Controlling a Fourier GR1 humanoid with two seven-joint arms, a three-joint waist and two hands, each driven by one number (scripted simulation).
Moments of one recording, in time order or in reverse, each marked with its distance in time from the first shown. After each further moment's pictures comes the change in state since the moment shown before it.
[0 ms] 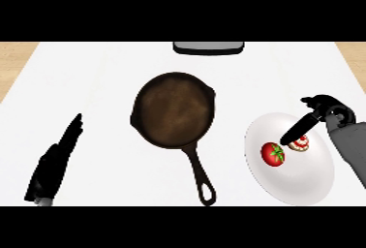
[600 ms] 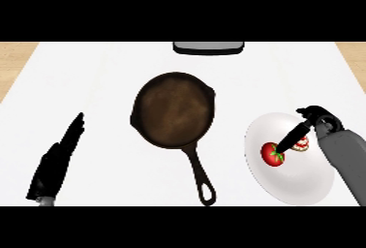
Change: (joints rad) left arm 0.001 -0.041 0.034 -0.004 -0.038 -0.036 0.014; right arm 0.034 0.058 0.002 0.099 0.067 -0.010 -0.053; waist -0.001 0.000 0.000
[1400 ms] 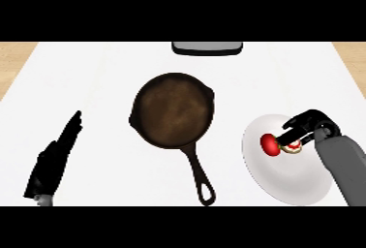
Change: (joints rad) left arm 0.007 -0.068 0.089 -0.011 -0.074 -0.077 0.021; right arm 0.048 0.084 -0.129 0.020 0.114 -0.031 -0.073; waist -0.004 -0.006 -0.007
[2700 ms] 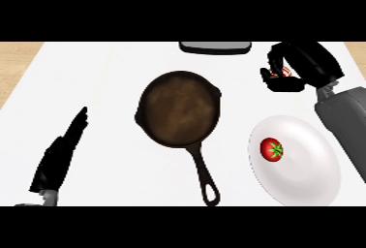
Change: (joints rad) left arm -0.032 -0.028 0.001 -0.002 -0.032 -0.034 0.016; right arm -0.324 -0.127 0.171 -0.038 0.351 -0.182 -1.146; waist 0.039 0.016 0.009
